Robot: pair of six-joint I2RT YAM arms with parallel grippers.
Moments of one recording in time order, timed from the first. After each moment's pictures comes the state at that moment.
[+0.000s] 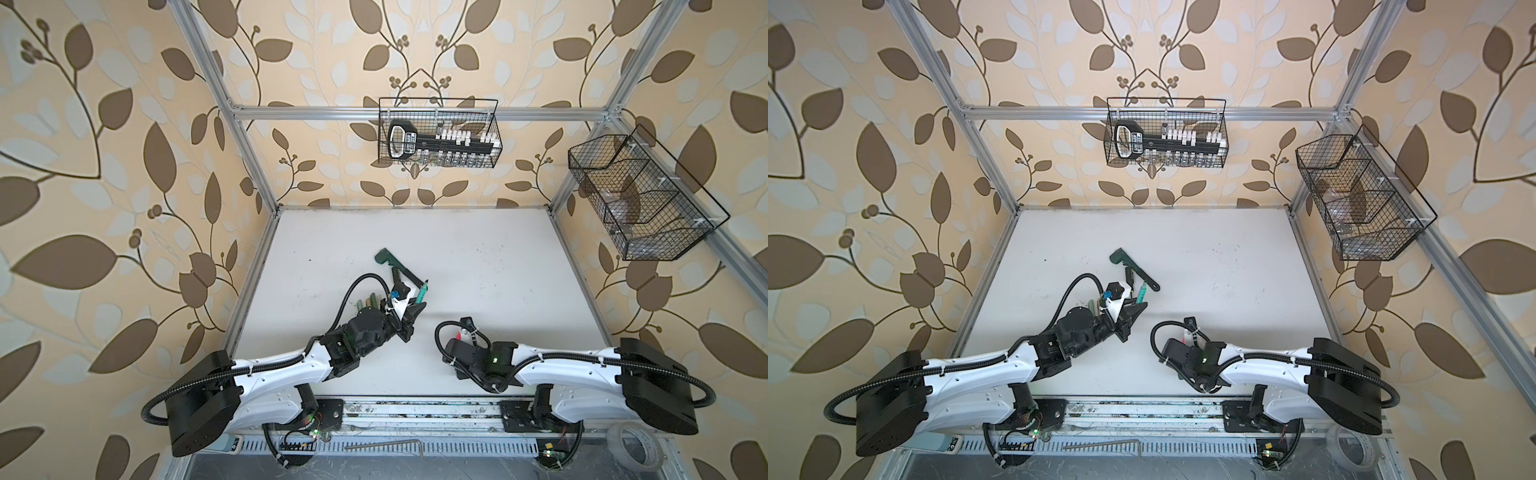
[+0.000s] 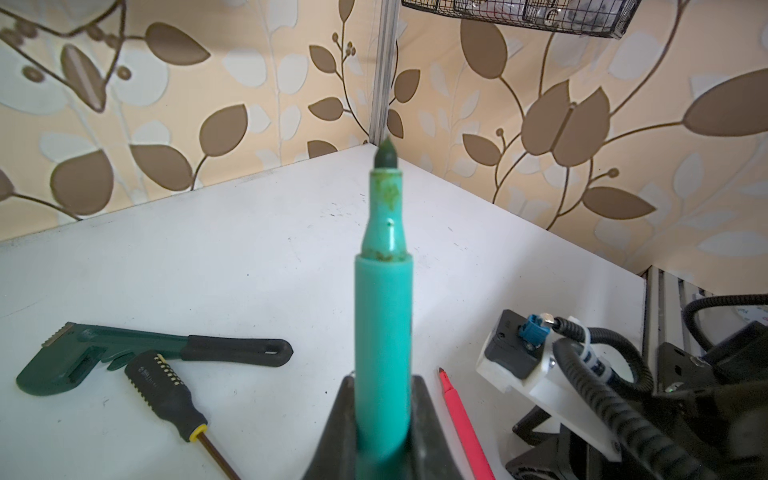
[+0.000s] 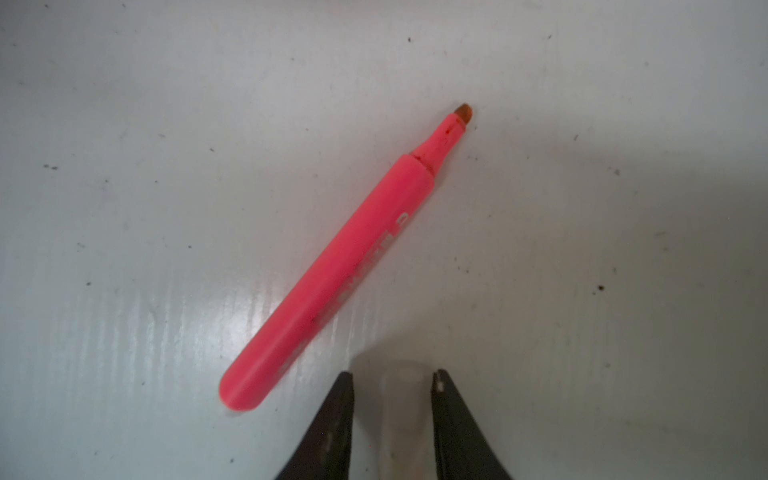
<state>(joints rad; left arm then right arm) -0.95 1.11 0.43 0.53 -0.10 -0.16 1.14 1.28 0.51 -0.56 0.42 0.98</state>
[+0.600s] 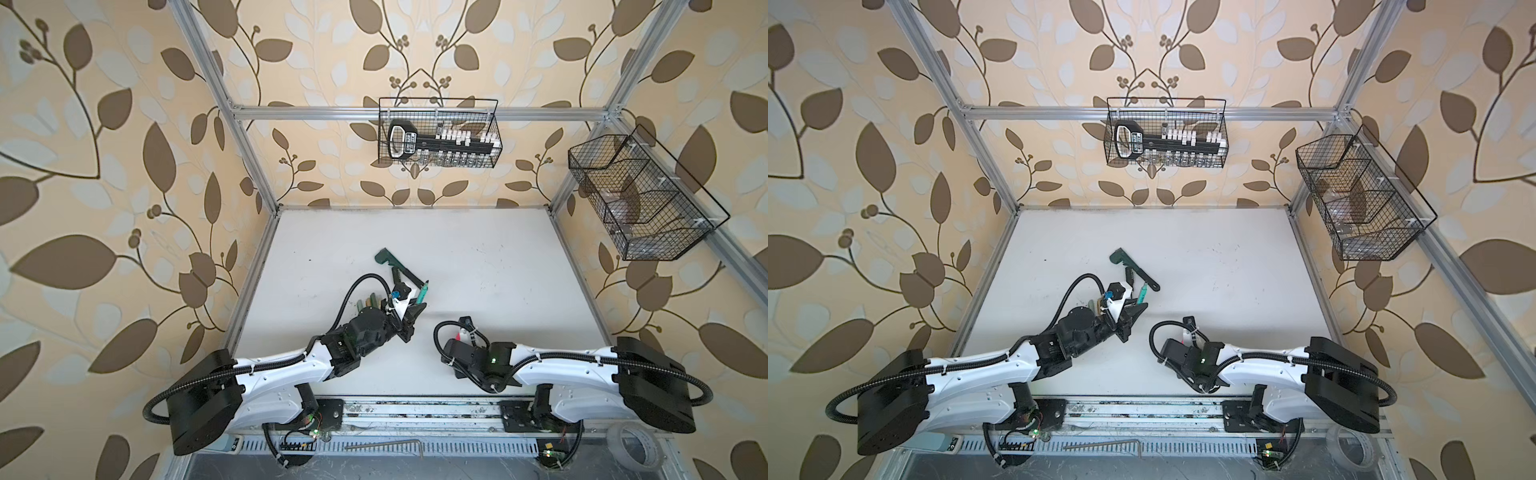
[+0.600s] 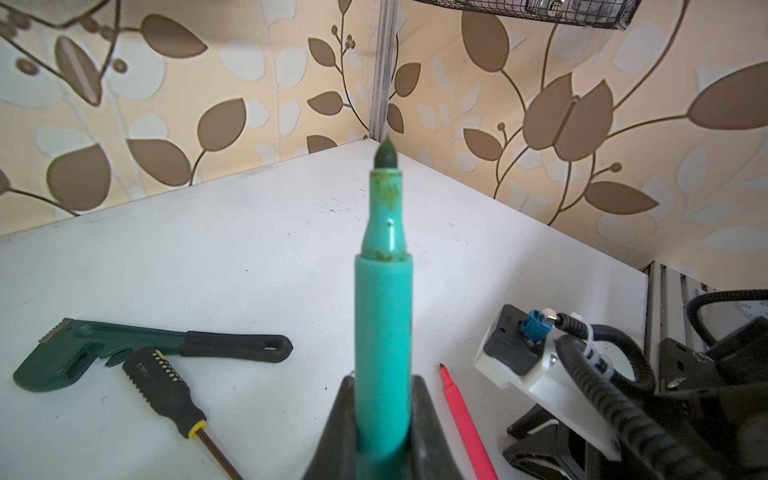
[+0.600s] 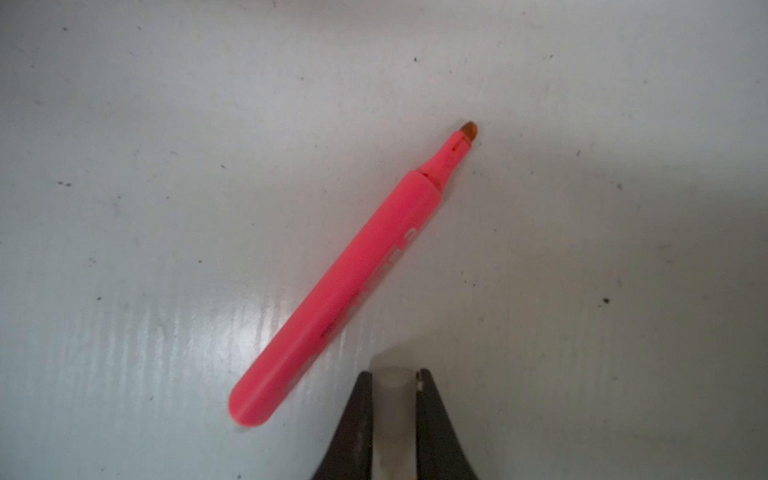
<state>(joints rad) -0.95 1.12 0.43 0.52 -0.10 -0.16 1.14 1.29 0.51 -0.53 0.44 0.98</state>
